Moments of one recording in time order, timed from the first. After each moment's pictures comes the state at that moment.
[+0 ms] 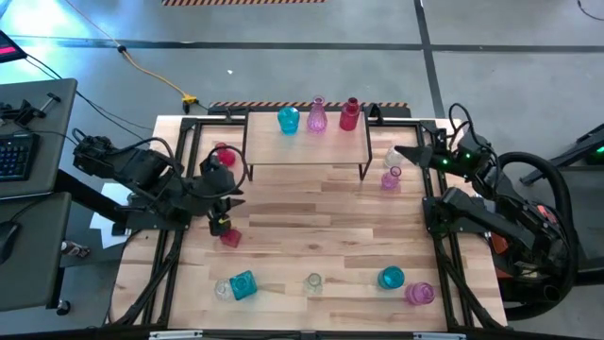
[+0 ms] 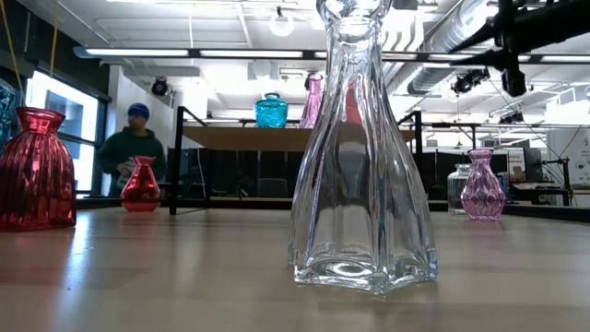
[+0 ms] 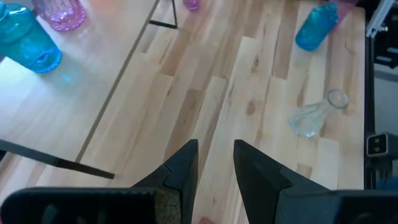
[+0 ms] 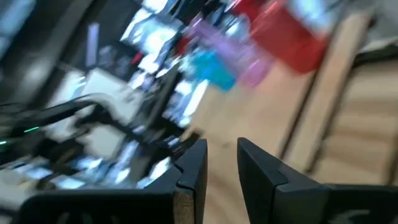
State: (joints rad) left arm -0.43 1.26 1.58 -1.27 -0.48 -0.58; right arm -0.74 0.33 0.51 -0.33 -0.36 0.94
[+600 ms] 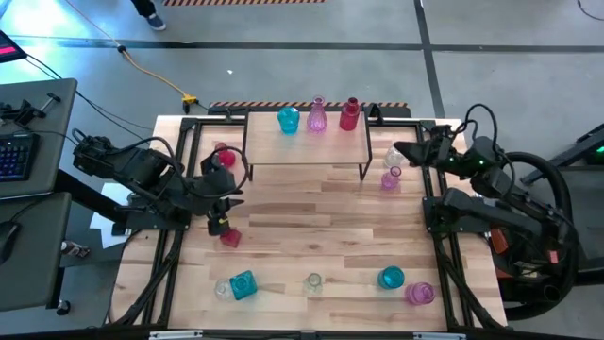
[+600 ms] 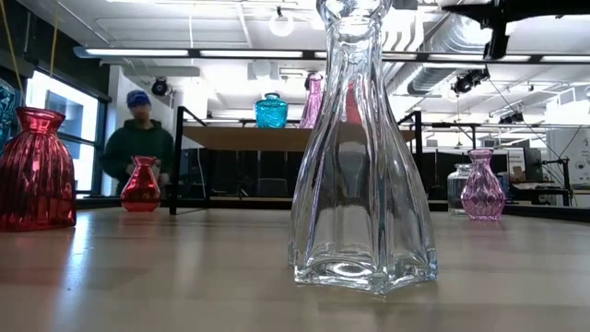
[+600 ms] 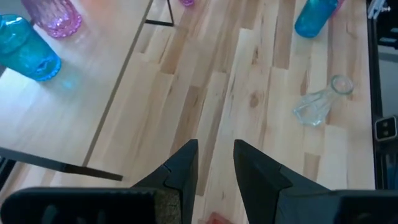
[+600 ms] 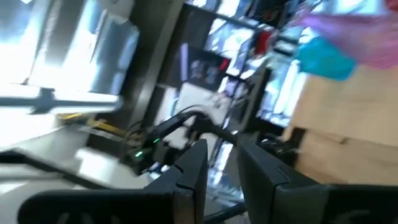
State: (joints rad) left arm -0.42 1.26 1.58 -1.28 -0.46 -0.50; right arm -0.51 0.35 0.51 0.04 -0.26 1.28
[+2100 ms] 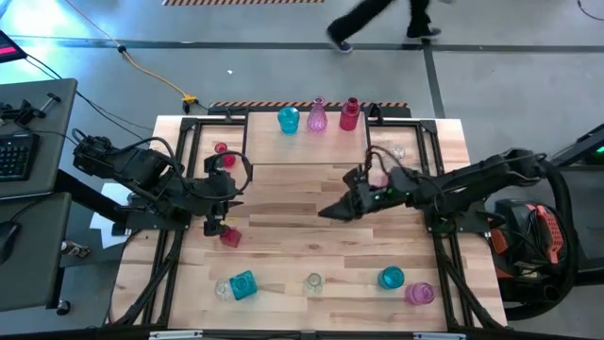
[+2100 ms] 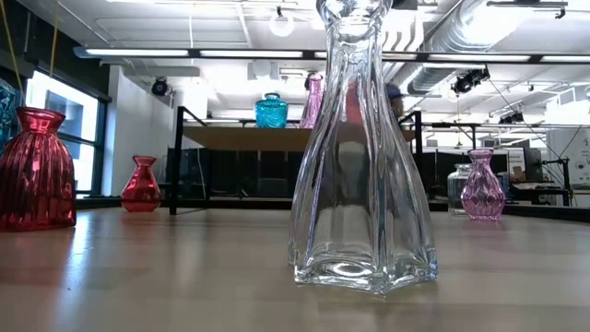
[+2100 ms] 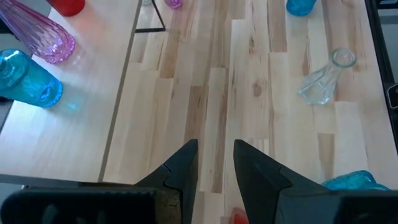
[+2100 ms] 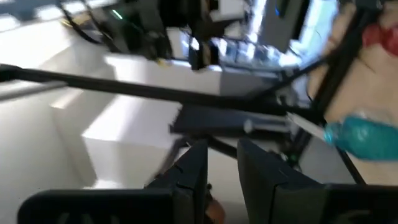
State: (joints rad) left arm -0.43 1.26 1.58 -1.28 -0.45 -0.32; right arm 0.19 1.29 0.84 0.58 -0.14 1.46
